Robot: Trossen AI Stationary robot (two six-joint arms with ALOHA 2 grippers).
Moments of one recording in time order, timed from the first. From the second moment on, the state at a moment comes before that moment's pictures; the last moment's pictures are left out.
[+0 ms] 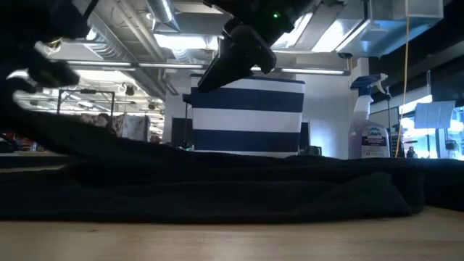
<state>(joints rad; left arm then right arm) -0.38 1.19 0.75 -0.87 0.27 -0.36 0.21 1.90 1.40 -0.27 0.37 -0.29</state>
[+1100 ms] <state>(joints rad) -0.39 1.19 0.64 -0.58 0.22 -0.33 0.64 1.90 1.25 -0.55 0.50 0.41</state>
